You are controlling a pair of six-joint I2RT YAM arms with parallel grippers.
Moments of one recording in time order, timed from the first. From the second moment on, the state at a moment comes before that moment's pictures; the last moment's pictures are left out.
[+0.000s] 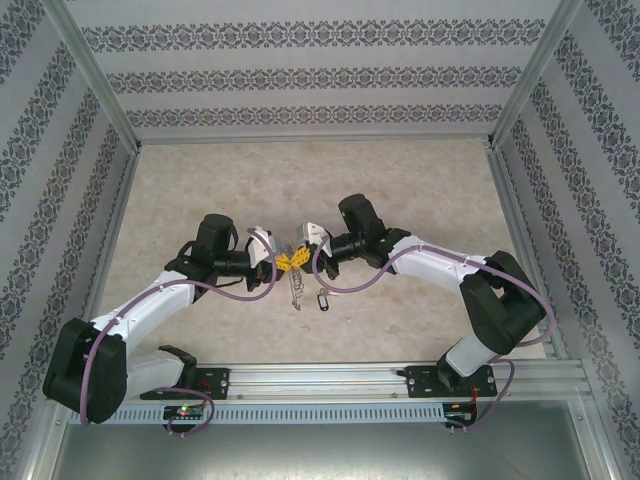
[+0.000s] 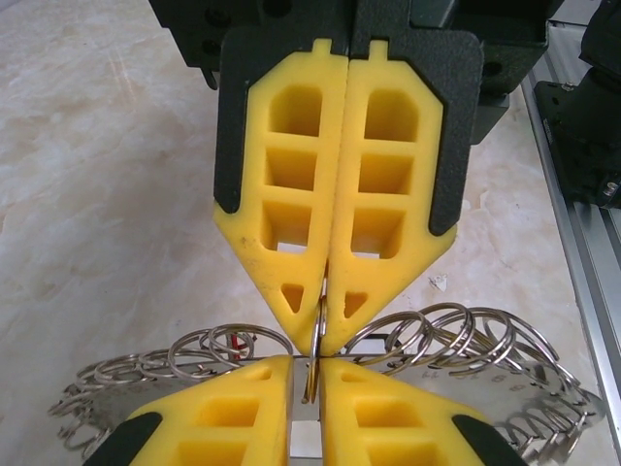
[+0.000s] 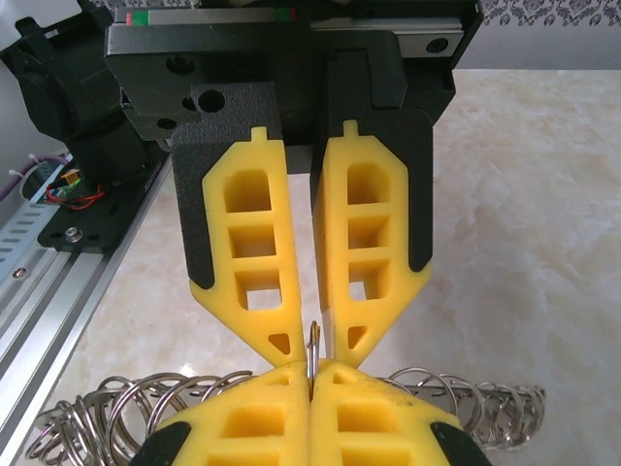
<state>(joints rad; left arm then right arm) -0.35 1.19 0.62 -0.09 0.84 0.50 0.66 1.59 0.94 0.02 -0.92 -0.50</state>
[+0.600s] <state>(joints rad) -0.36 1.16 0.62 -0.11 0.79 0.50 0.66 1.59 0.94 0.02 -0.88 -0.50</state>
